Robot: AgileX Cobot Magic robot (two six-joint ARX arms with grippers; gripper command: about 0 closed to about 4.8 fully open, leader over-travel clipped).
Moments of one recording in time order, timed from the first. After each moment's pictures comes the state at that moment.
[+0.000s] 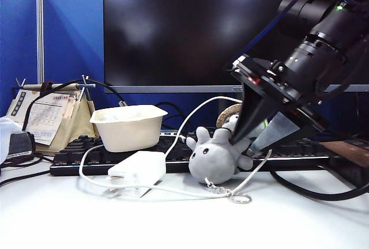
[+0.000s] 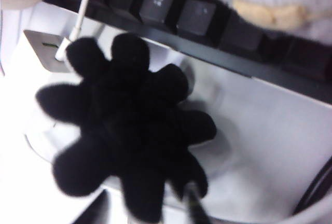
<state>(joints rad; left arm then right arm) -0.12 0.79 0.87 -0.81 0.73 -0.20 0.41 1.56 0.89 -0.34 -0.49 0.16</state>
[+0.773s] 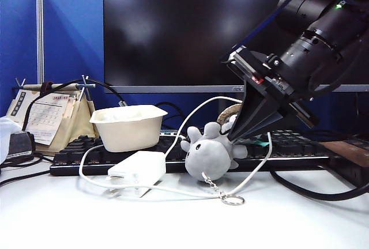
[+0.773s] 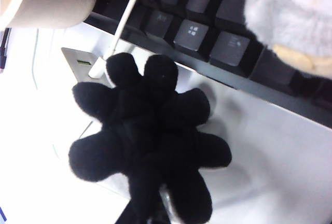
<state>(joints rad) -0.12 0.79 0.87 -0.81 0.73 -0.20 0.41 1.56 0.89 -0.28 -0.55 0.16</state>
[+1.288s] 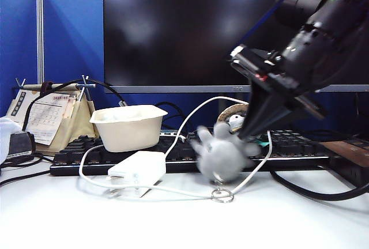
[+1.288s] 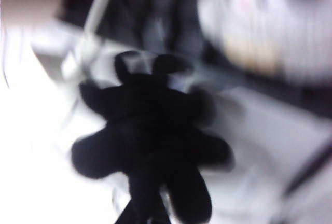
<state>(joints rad) -0.12 0.79 0.87 -0.81 0.74 -0.20 0.41 1.54 0.94 -0.42 -0.46 0.15</state>
